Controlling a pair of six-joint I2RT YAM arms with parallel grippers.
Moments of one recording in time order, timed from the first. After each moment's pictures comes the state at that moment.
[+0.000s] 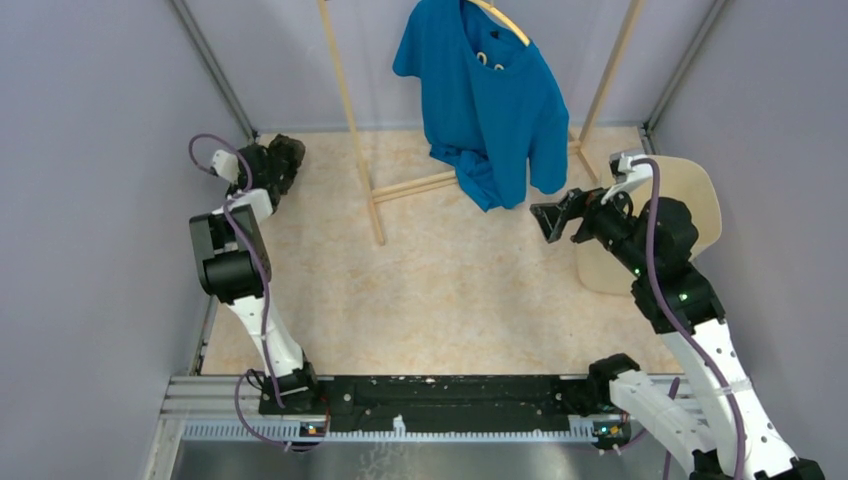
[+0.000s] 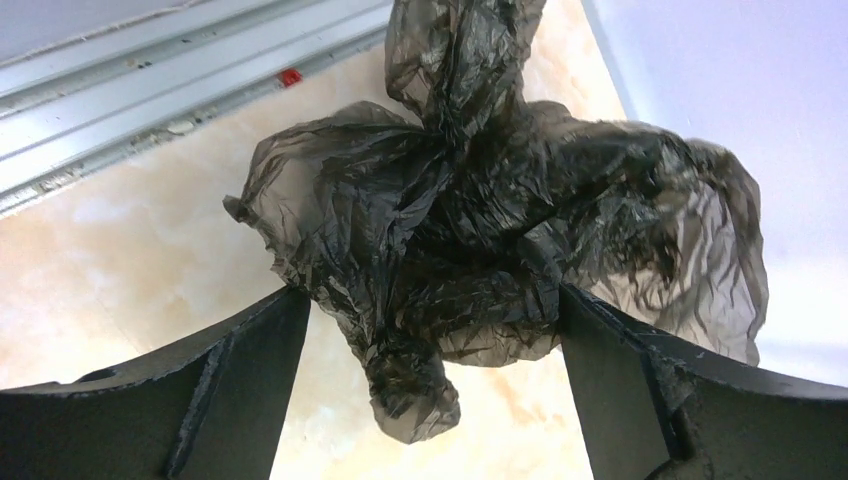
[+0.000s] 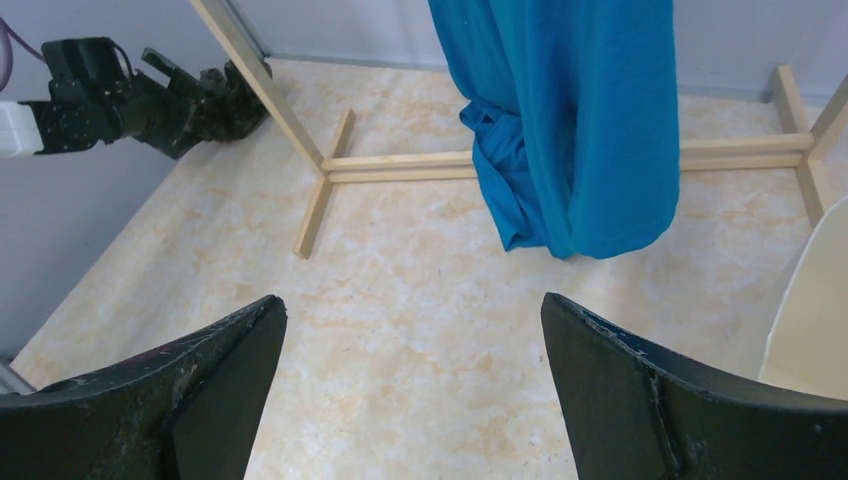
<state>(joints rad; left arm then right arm) 0.24 1.97 1.28 0.17 -0.29 -0.85 0.32 0.73 0.98 -0.36 -0.17 0.24</state>
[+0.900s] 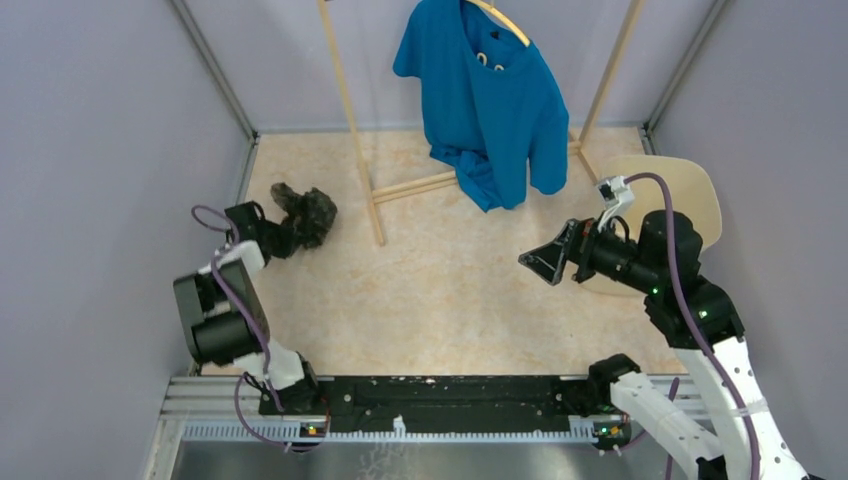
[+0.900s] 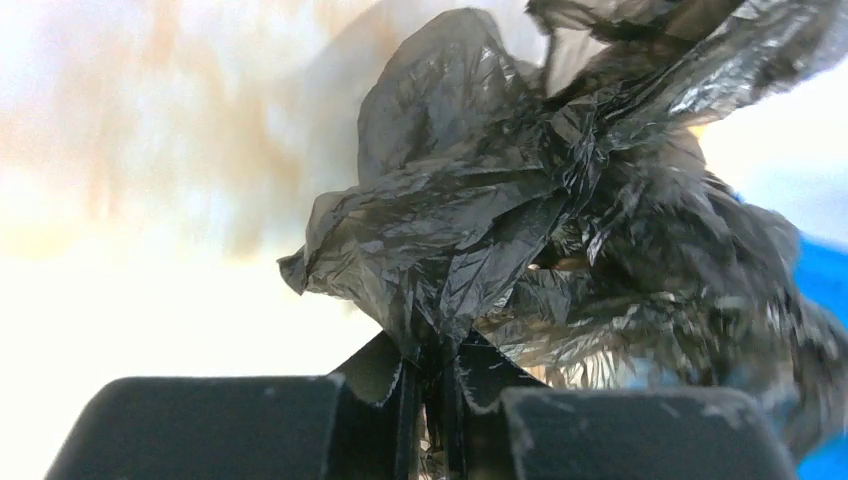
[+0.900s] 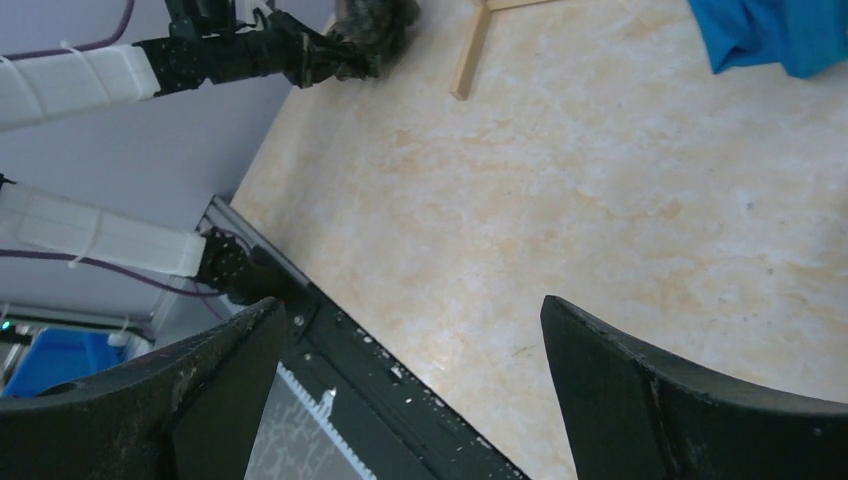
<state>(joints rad) 0.35 1.68 0.88 -0.02 0.25 -0.96 0.36 0.67 1.05 -0.72 -0.43 0.42</state>
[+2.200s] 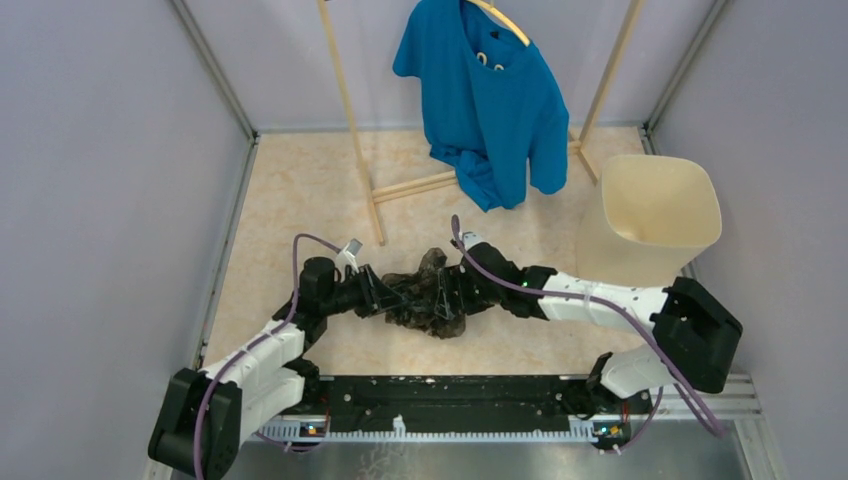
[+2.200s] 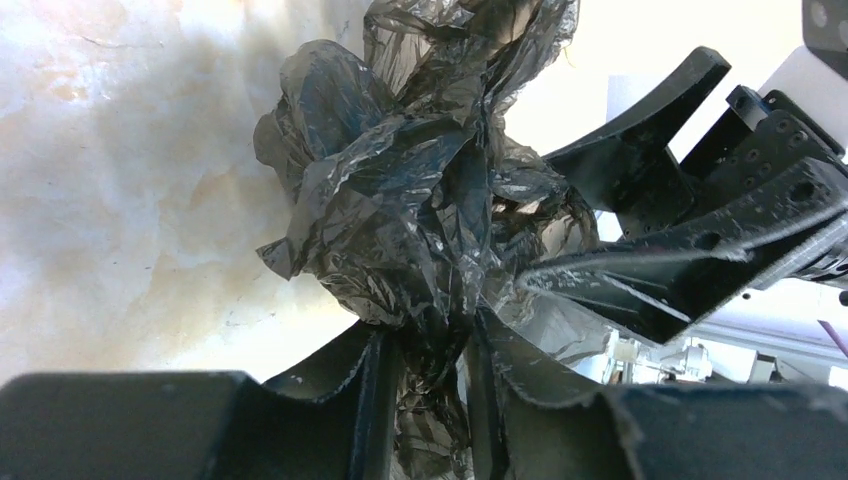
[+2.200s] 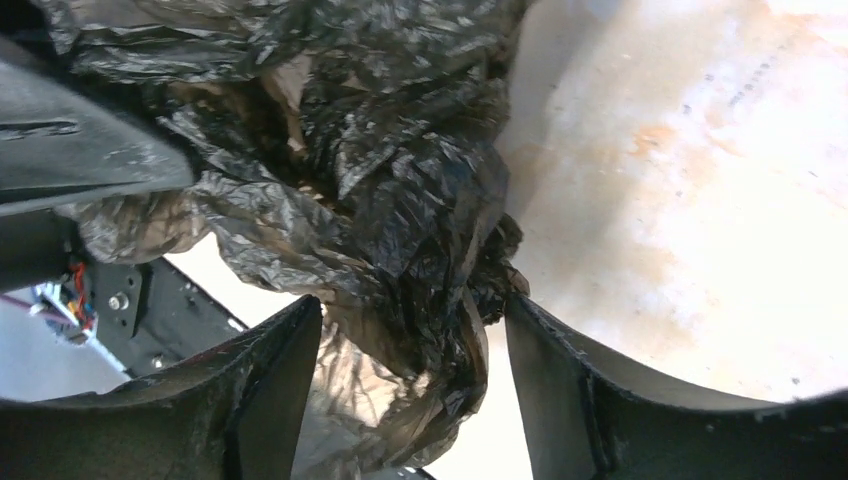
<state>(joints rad) -0.32 0.96 0.23 0.21 0.66 -0.87 0.98 1.38 0.77 -0.18 -0.03 0.64</state>
